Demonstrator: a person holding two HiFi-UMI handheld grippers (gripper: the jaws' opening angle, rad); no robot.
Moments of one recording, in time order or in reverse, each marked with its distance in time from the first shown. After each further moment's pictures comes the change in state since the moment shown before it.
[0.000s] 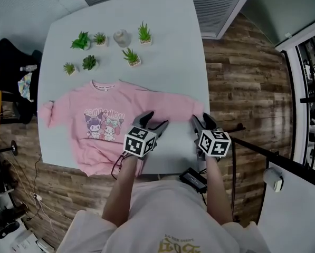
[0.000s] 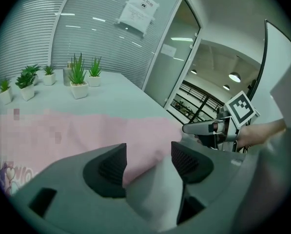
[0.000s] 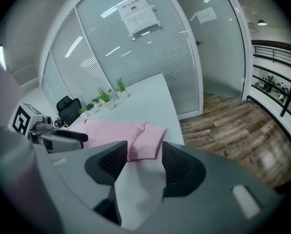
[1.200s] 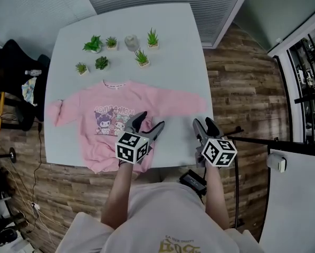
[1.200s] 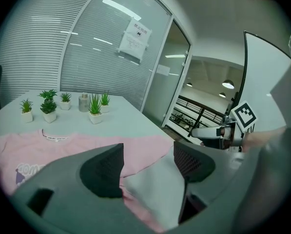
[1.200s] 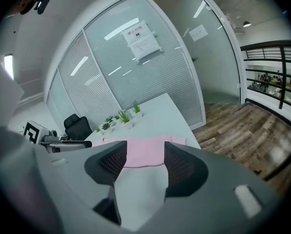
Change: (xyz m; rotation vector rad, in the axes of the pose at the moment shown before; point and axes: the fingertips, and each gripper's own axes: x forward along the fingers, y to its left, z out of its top) left arm -0.114 -0.010 0.024 0.049 -0.203 0.006; right arm -0.088 0.082 0.019 0.064 -0.214 0.042
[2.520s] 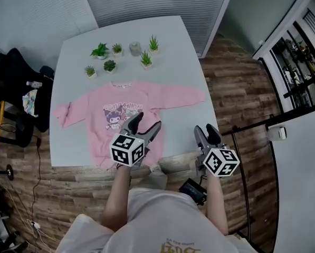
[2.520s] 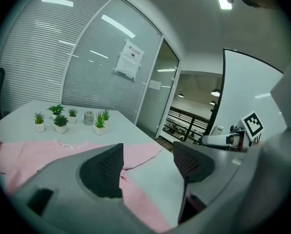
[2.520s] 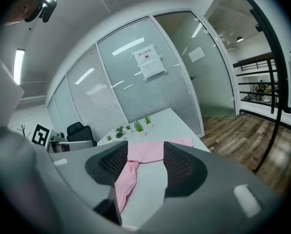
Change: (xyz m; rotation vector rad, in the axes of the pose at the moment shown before) left arm -0.121 -0.022 0.006 0.053 -0.154 -0.080; right arm -0.113 0.101 -0.027 -0.024 -0.194 -0.029
